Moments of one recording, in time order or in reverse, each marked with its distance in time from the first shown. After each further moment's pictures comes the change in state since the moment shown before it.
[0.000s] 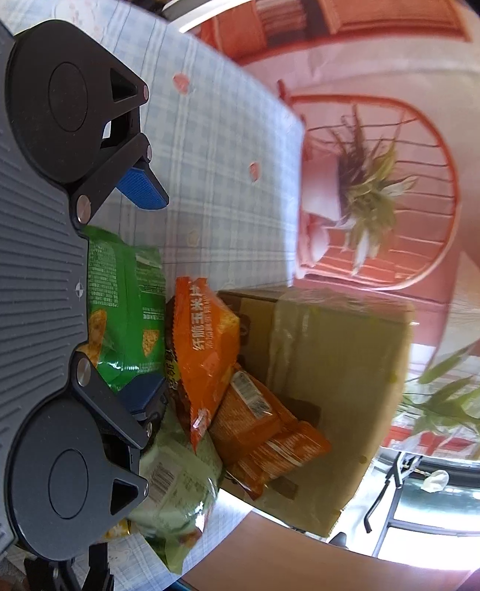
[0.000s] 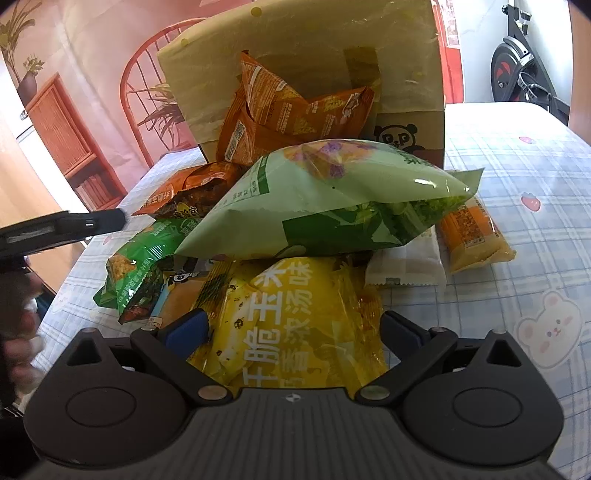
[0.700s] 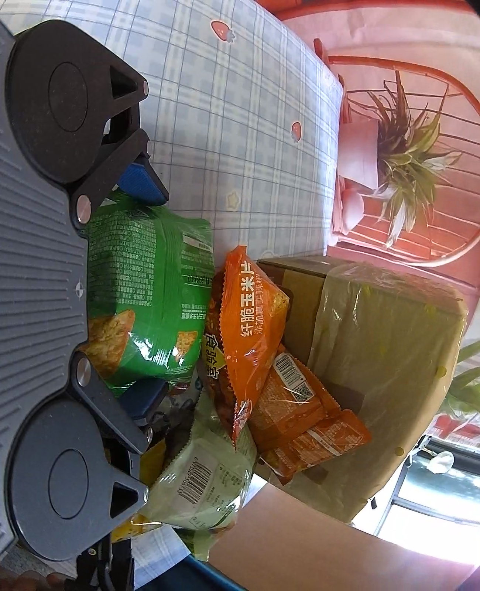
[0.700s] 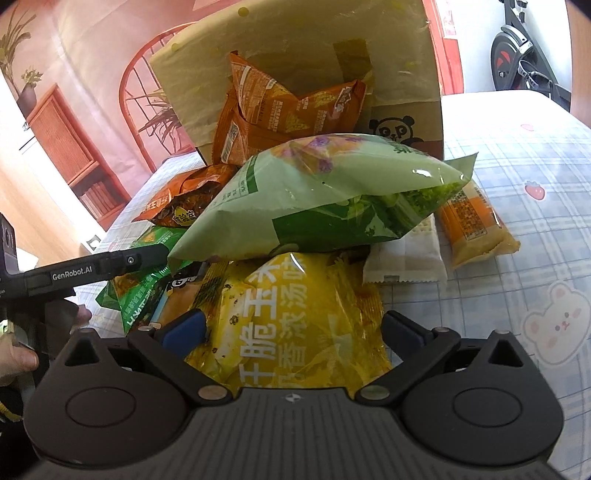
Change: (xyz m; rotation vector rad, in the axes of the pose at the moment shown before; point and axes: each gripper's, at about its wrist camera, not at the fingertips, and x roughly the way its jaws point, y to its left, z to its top) left arm 0.025 0.006 -0.027 -0.028 0.040 -0.138; right arm 0.002 -0.009 -0.001 0.036 0.000 0.027
